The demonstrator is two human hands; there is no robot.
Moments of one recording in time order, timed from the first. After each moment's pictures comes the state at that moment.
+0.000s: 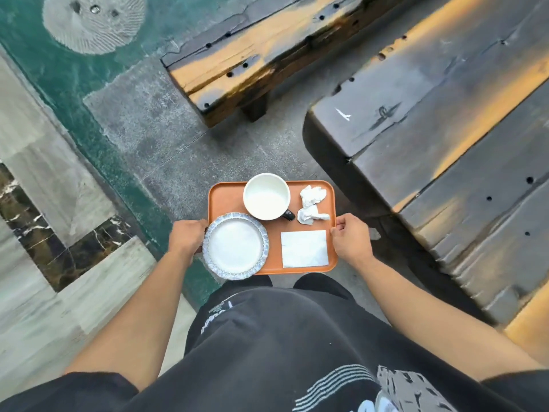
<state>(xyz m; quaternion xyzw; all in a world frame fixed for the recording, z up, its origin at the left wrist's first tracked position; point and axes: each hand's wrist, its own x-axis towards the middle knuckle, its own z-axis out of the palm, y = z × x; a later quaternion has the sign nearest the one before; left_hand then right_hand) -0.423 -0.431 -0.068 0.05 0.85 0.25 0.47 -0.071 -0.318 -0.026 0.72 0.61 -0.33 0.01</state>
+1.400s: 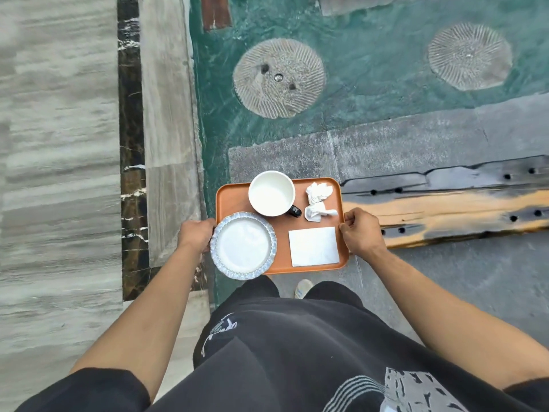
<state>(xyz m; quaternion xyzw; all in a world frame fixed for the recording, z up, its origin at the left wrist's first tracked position) -0.950 -0.218 -0.033 -0.18 0.84 0.37 0.35 -0.701 0.067 -0.023 0.50 0.77 -0.38 0.08</state>
